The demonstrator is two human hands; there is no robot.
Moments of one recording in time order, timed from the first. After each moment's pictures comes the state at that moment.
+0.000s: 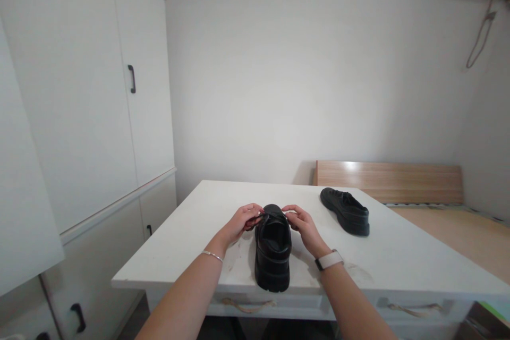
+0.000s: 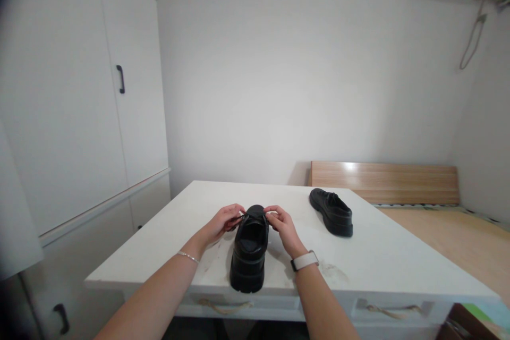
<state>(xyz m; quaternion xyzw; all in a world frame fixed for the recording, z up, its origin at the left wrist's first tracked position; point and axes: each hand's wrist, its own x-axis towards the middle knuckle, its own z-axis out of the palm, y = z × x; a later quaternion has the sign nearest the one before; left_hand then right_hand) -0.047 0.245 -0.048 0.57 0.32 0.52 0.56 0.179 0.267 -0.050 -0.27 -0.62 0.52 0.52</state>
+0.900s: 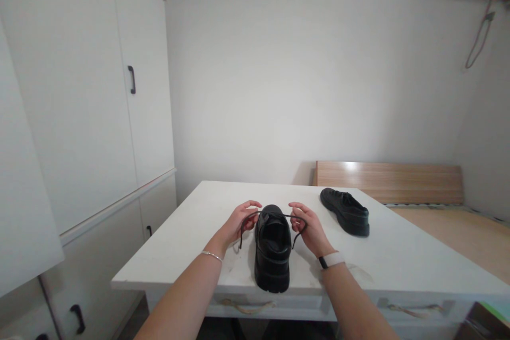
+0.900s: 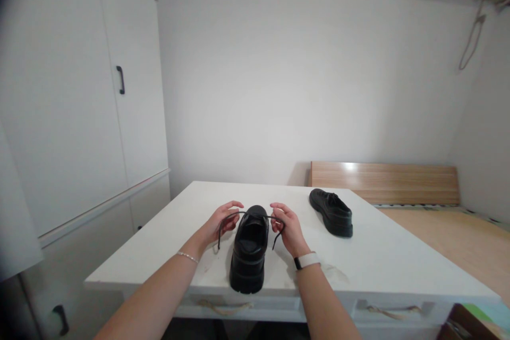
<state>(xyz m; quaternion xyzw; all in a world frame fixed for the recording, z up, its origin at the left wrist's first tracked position) -0.051 0.249 -0.052 0.53 0.28 0.55 0.58 0.183 0.268 -0.043 -0.23 -0.50 0.61 0.58</state>
